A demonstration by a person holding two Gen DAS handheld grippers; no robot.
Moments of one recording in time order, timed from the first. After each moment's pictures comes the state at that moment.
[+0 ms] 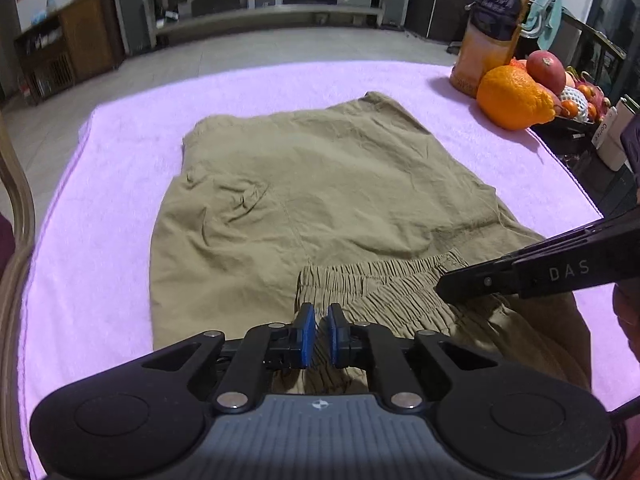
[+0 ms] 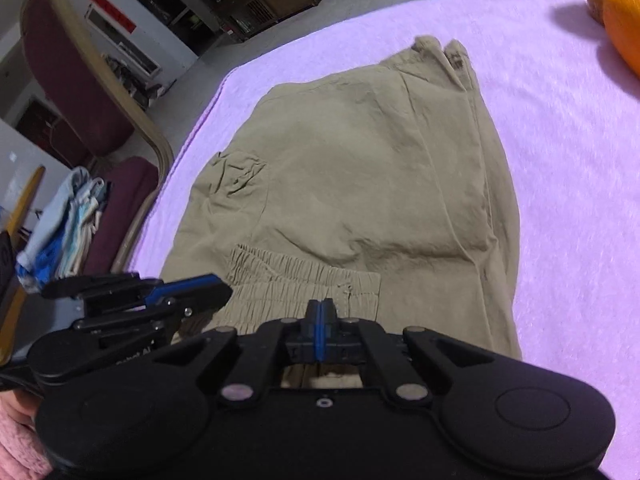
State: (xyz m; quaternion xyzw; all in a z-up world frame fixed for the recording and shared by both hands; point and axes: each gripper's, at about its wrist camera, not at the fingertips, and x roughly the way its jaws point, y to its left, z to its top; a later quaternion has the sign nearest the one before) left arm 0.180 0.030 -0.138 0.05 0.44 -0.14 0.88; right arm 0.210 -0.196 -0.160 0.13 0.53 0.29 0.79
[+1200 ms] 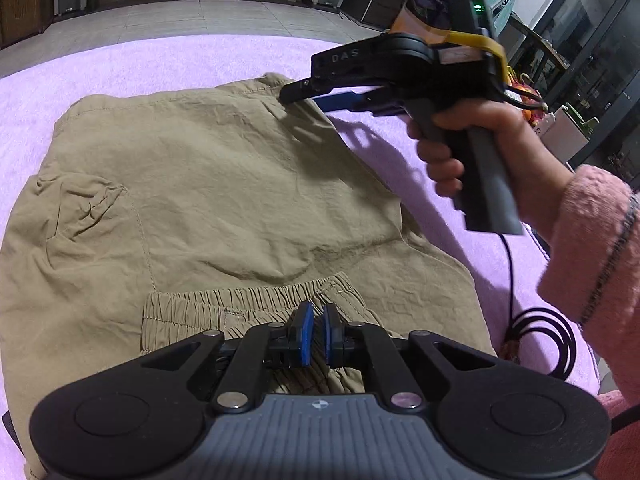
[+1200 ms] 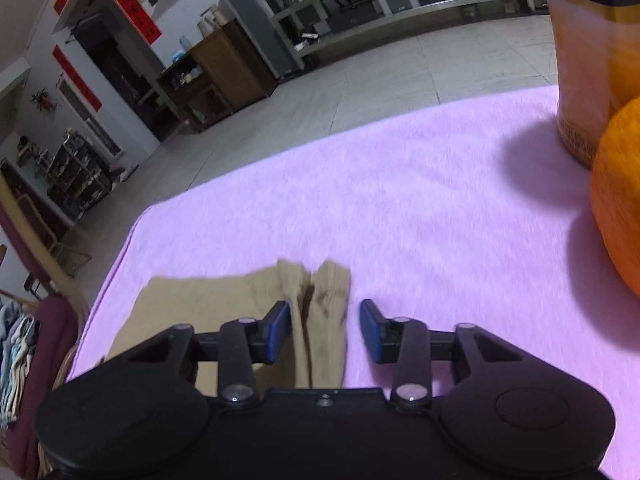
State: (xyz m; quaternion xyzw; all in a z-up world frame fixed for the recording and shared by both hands) left arm 0.209 -0.020 -0.158 -0.03 0.49 -0.26 0.83; right arm 0.362 -0.254 -0.175 0.17 0.43 0.22 0.86
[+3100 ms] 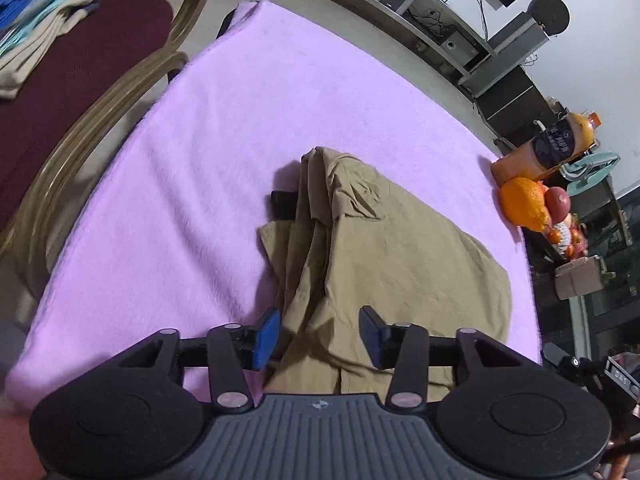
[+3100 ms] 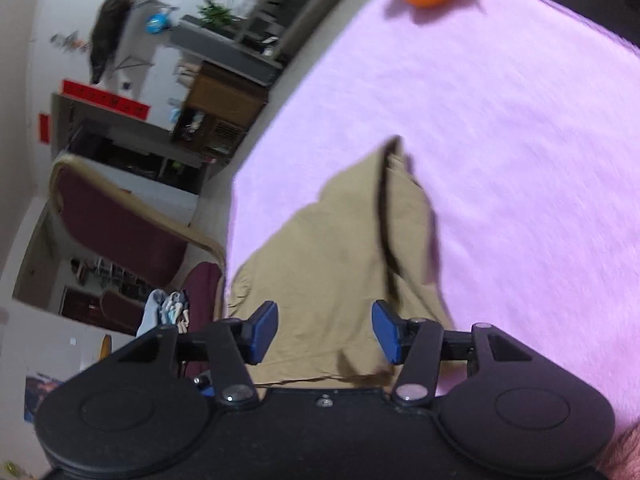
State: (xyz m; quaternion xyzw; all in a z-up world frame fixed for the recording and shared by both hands) left arm 0.076 0.154 -0.113 -0.23 0.49 -0.07 0.84; right arm 0.032 -0.314 -0.129 0.41 0.47 0.20 0.76
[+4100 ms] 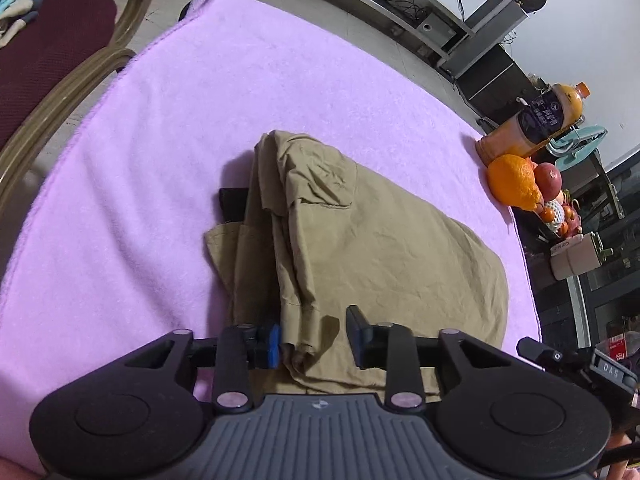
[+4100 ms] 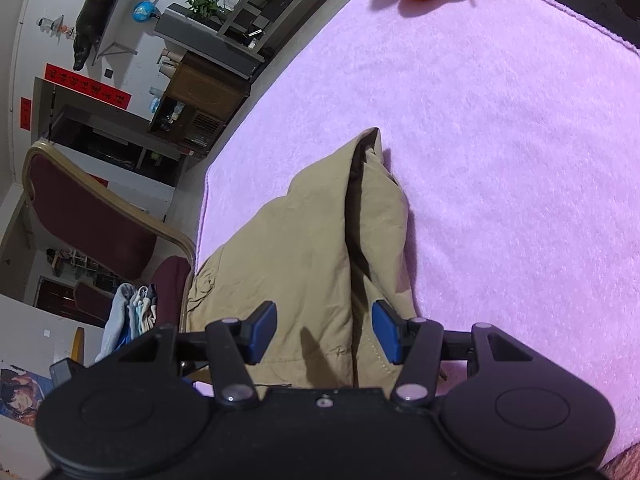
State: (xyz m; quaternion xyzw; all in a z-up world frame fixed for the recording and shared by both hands) left arm 0.097 0.126 -0.125 -0.22 0.49 -0.11 0.83; right arm 0.040 -0.305 -0.140 0.38 0.48 0.18 0.77
